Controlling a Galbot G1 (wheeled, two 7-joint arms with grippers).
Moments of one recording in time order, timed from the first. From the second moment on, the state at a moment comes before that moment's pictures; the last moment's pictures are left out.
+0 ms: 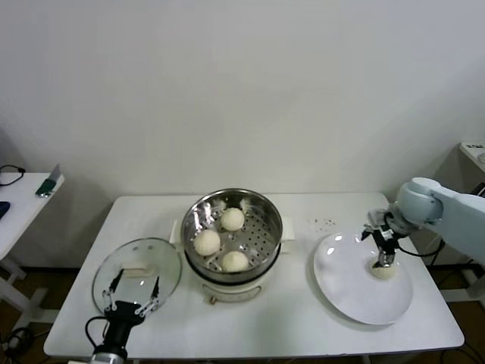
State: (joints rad) left arm 1.72 -1.43 -0.69 -1.96 0.12 -0.19 0.05; right arm 0.23 0.50 -1.13 1.38 0.04 -0.28 -1.06
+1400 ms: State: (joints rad) left arm 1.73 -1.44 -0.71 -1.96 0.15 -0.20 0.05; right arm 0.01 0.61 -0.93 1.12 -0.08 -0.24 -1.09
